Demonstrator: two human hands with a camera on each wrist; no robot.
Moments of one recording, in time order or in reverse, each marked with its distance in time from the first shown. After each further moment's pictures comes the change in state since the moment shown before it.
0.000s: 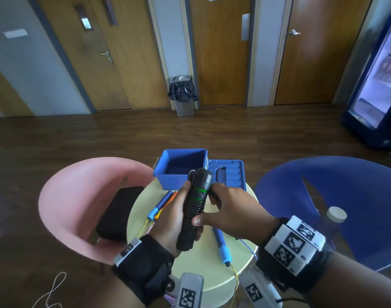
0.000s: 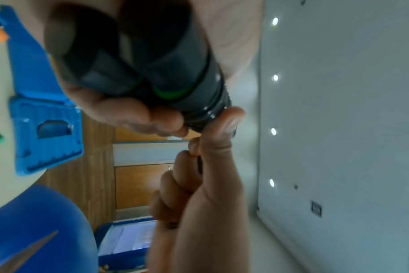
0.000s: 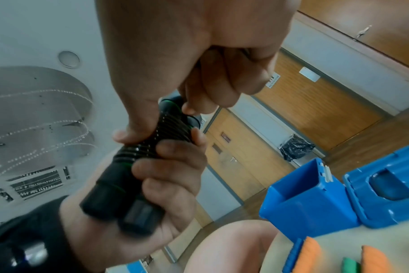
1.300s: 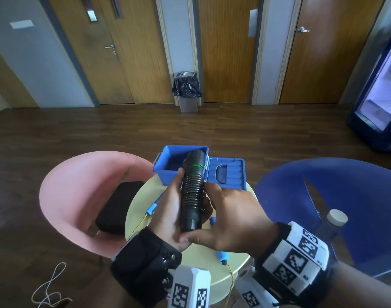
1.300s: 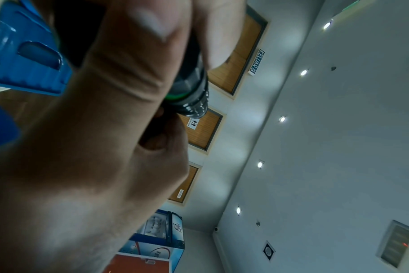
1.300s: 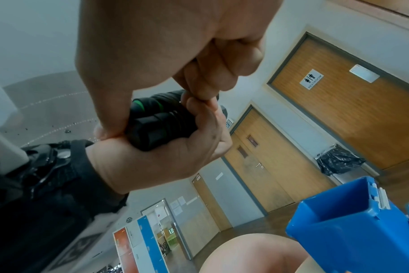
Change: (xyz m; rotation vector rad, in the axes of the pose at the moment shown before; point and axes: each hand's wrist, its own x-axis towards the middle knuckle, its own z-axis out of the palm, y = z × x) left_hand -0.012 0.019 0.026 -0.511 -0.029 -0.063; right_hand -0.027 -0.026 -0.018 -0.229 0.037 -0.209
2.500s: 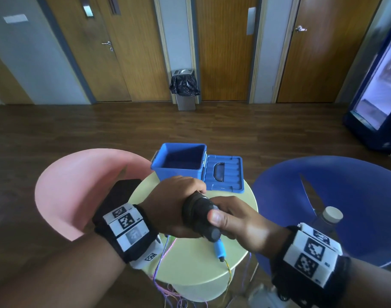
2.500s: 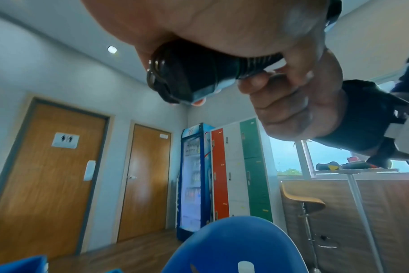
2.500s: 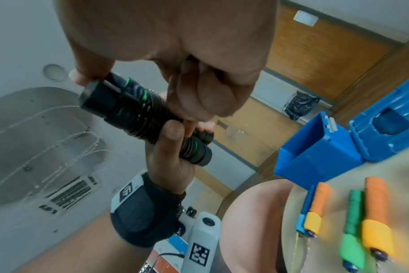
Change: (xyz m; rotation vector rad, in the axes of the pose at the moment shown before) left_hand 0.018 0.038 -0.033 1.982 -0.509 1.157; right_hand -0.009 0.030 0.025 0.939 -0.195 -0.003
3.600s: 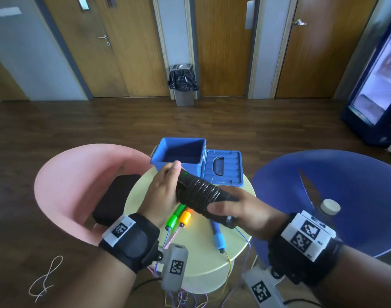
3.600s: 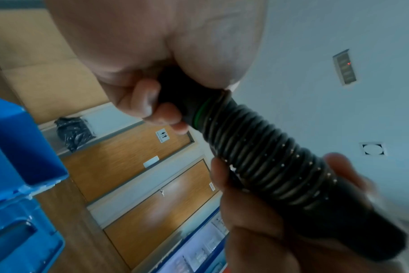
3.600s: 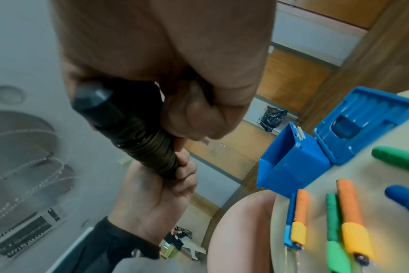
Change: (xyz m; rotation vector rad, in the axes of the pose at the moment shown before) left_hand -0.018 0.004 0.024 -0.715 0.412 -0.781; right_hand 0.008 0.026 -0.007 0.253 -0.003 0.177
